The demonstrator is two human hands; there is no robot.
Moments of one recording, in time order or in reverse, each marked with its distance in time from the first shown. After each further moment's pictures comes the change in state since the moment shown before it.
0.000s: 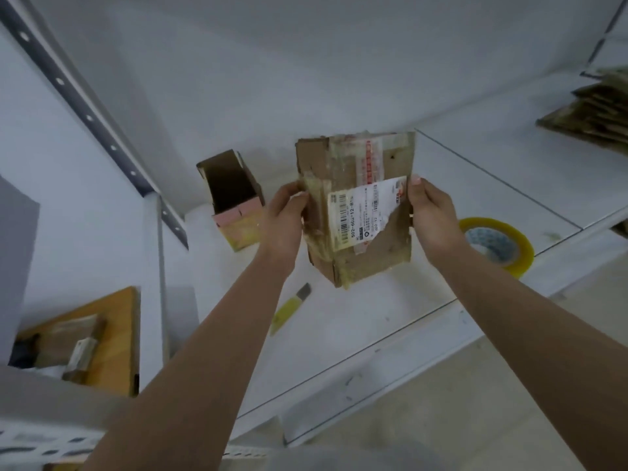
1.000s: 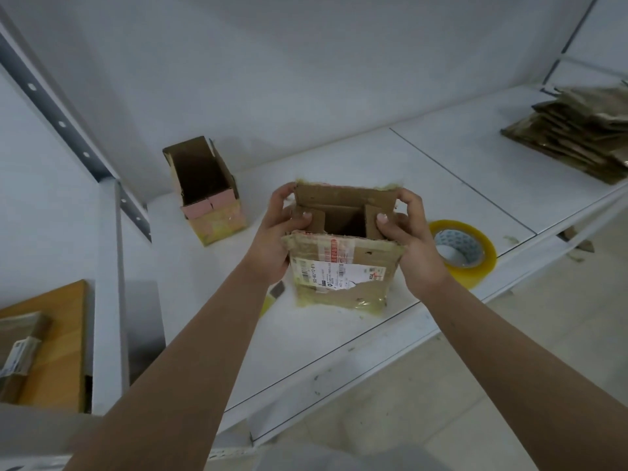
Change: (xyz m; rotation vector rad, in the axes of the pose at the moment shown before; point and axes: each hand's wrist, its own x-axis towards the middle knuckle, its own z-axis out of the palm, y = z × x) left_hand 0.008 -0.037 0.002 -0.323 -0.425 -0.053; right_hand -0.043 0.002 -0.016 0.385 -0.205 0.015
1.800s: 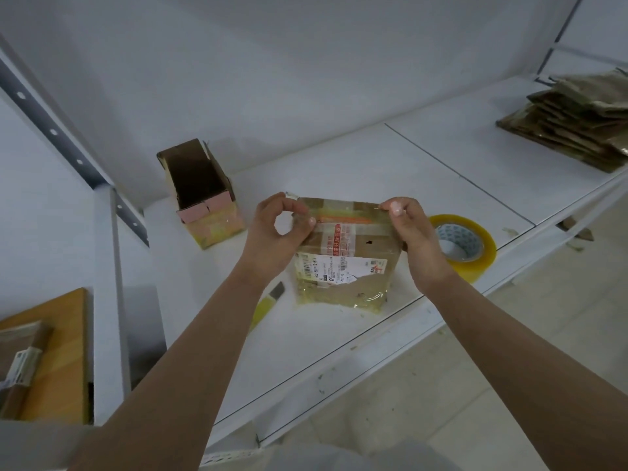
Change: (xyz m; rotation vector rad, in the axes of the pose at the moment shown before) left_hand -0.016 0.014 0.007 0.760 0.239 0.111; right_hand 0.003 0.011 -0.010 -0.191 0.042 -0.077
